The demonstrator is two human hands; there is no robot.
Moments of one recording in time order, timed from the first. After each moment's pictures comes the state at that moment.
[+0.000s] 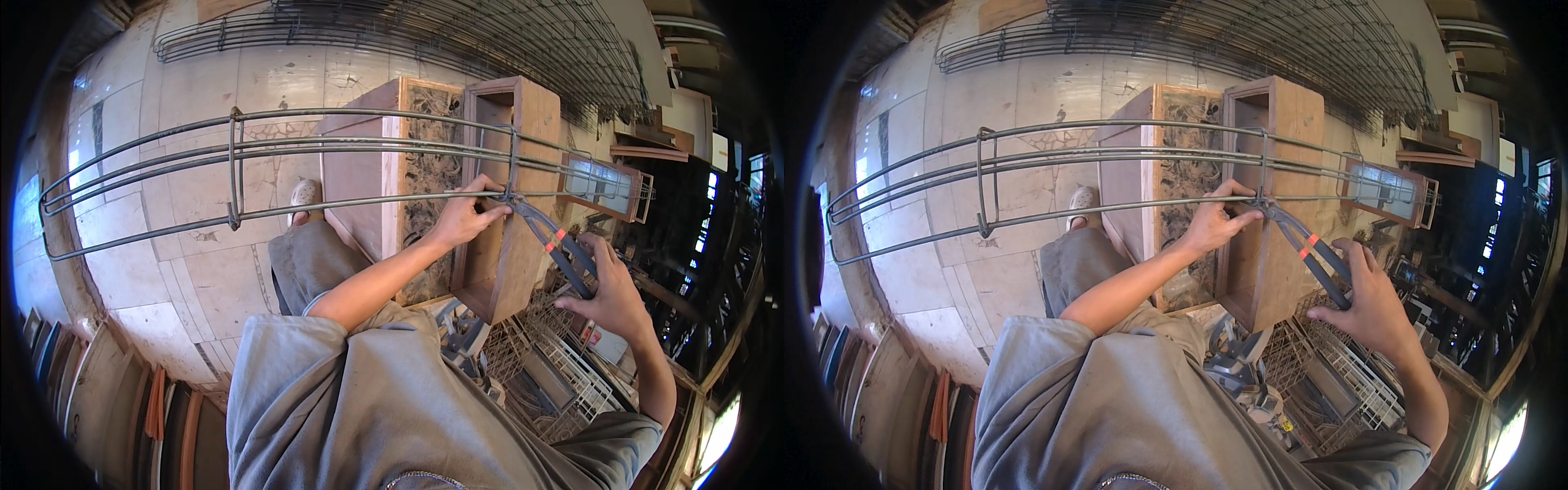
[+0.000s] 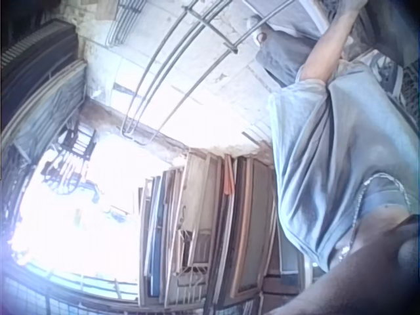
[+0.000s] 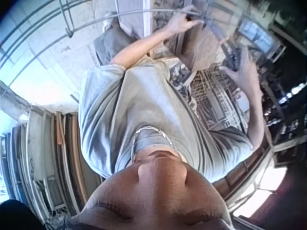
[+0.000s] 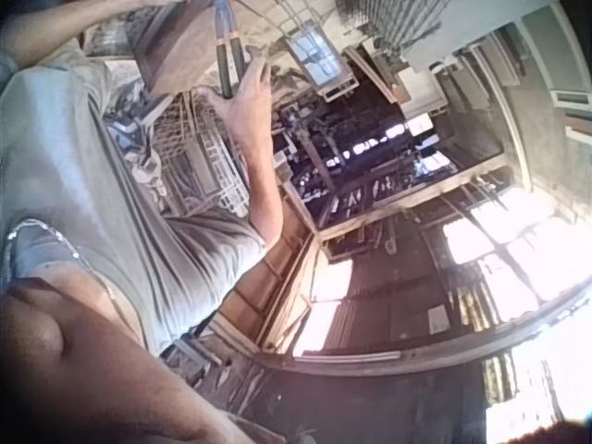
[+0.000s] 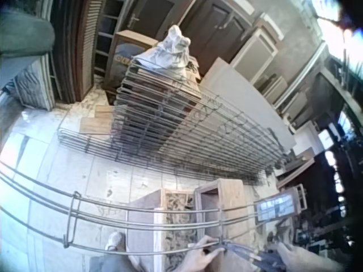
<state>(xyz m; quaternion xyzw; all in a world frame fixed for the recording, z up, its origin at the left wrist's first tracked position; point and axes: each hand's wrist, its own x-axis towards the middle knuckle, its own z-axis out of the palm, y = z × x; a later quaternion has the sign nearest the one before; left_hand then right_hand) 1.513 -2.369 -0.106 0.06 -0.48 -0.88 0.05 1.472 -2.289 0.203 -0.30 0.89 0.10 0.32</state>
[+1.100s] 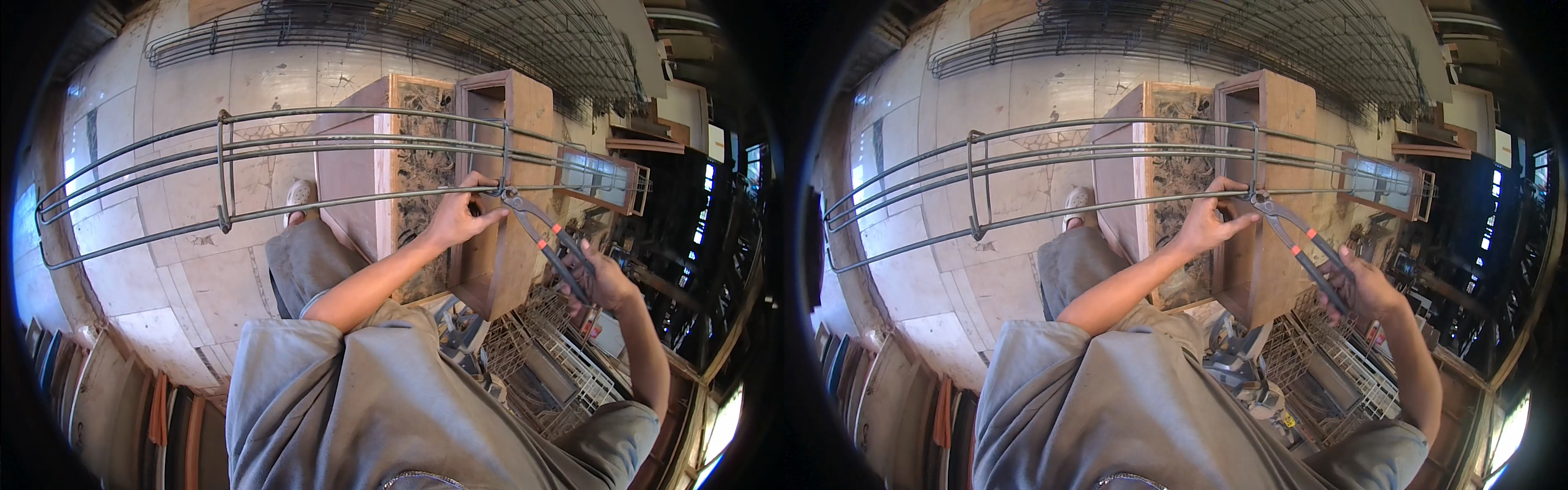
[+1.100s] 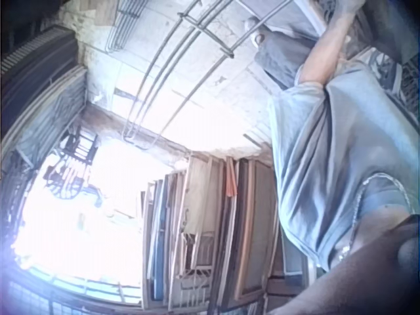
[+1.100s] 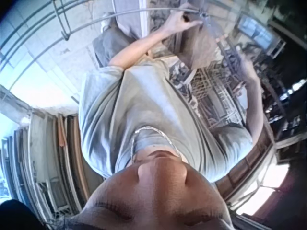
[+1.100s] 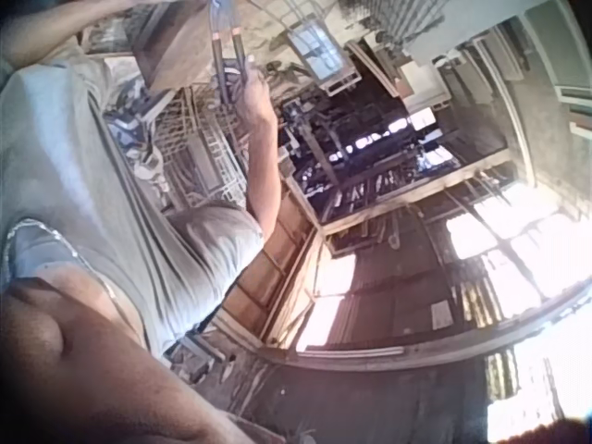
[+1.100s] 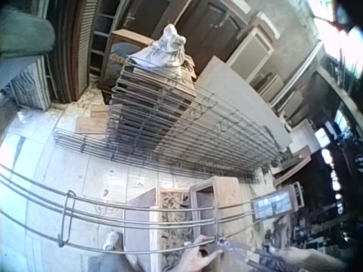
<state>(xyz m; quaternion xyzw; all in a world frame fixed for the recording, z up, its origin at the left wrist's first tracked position) 1.523 -2.378 -0.094 0.07 -0.51 -0.85 0.07 1.448 -2.212 0.174 0.34 0.73 -0.30 0.52</state>
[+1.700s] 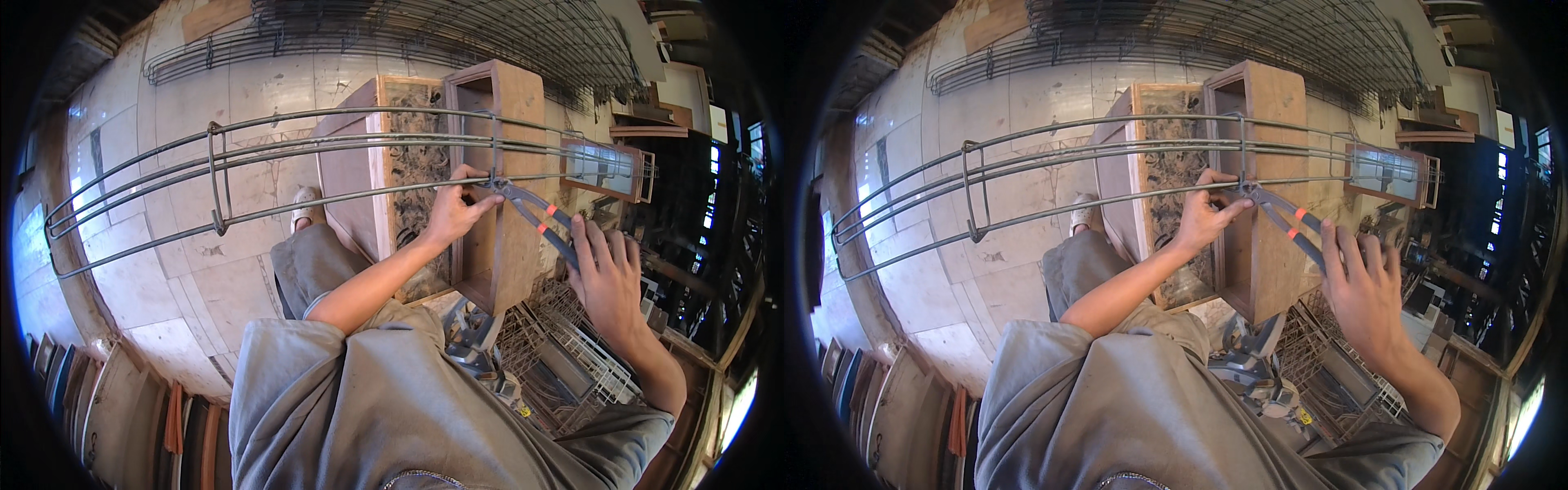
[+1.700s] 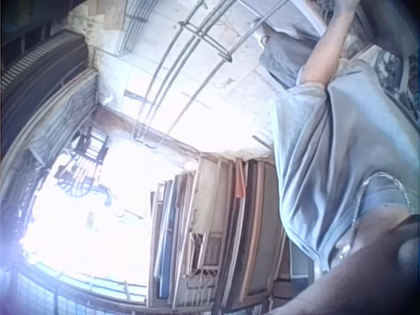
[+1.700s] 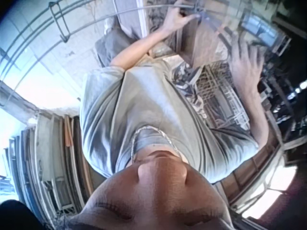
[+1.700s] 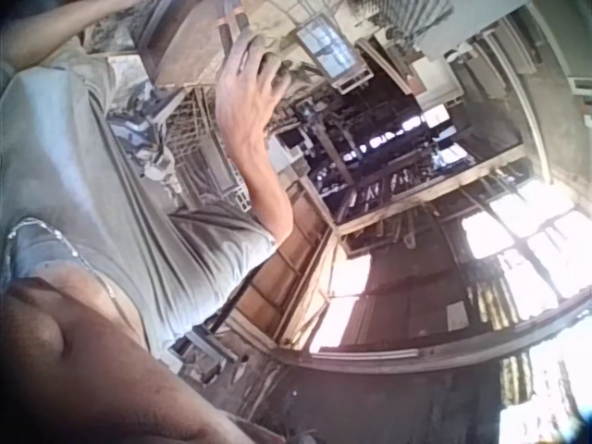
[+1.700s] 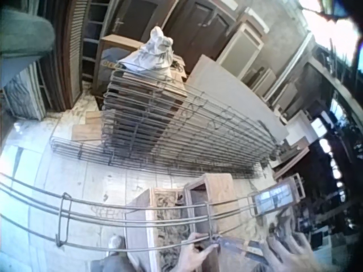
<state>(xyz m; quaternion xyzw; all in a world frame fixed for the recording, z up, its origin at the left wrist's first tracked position) 1.519 -2.363 -0.090 0.14 -0.47 -0.87 0.07 1.501 -2.278 0.199 -0.42 0.83 0.34 0.12</state>
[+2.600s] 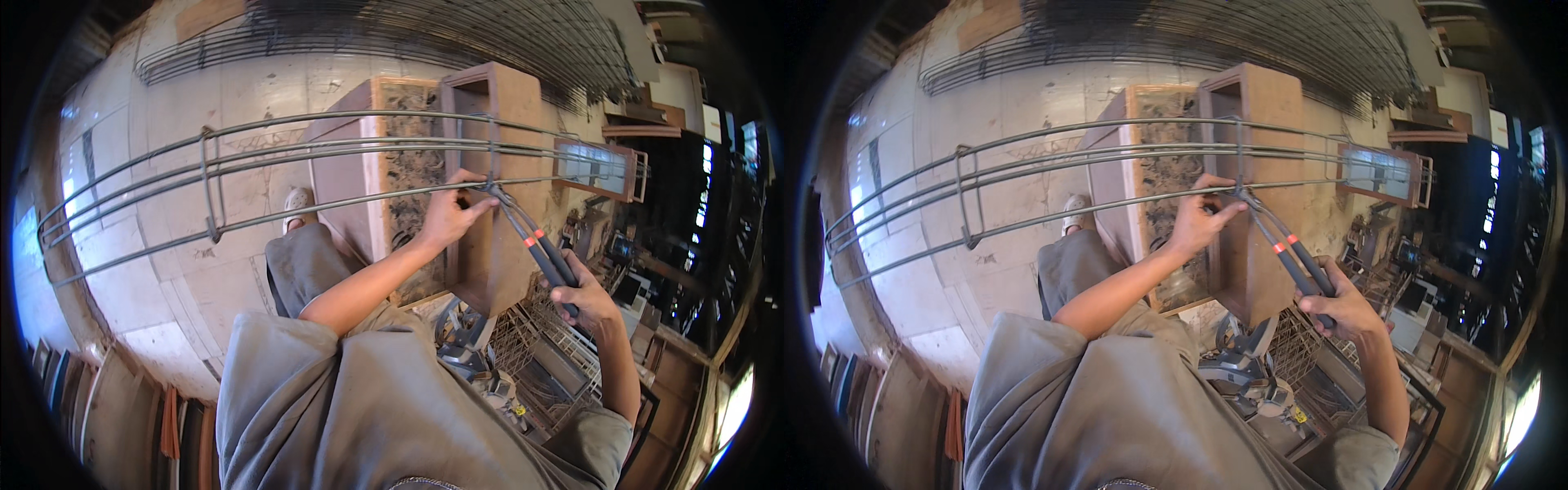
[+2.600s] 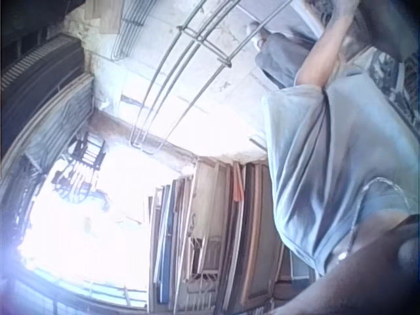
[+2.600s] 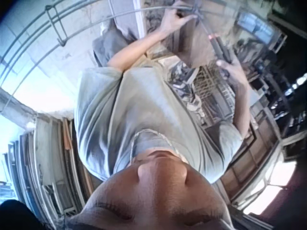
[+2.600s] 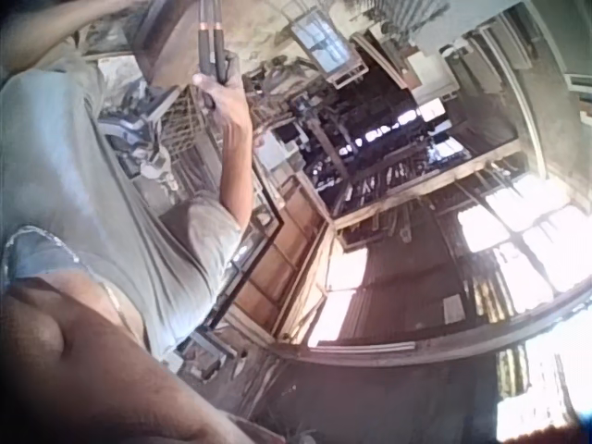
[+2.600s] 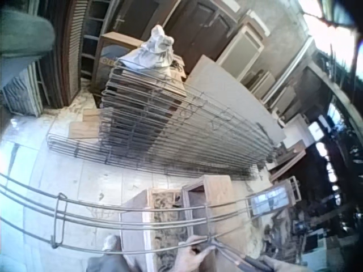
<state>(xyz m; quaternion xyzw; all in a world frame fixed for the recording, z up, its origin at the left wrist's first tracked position) 1.521 -2.369 -0.093 0.11 -0.50 -0.86 0.08 1.503 -2.222 0.171 0.22 0.76 -0.39 0.47</state>
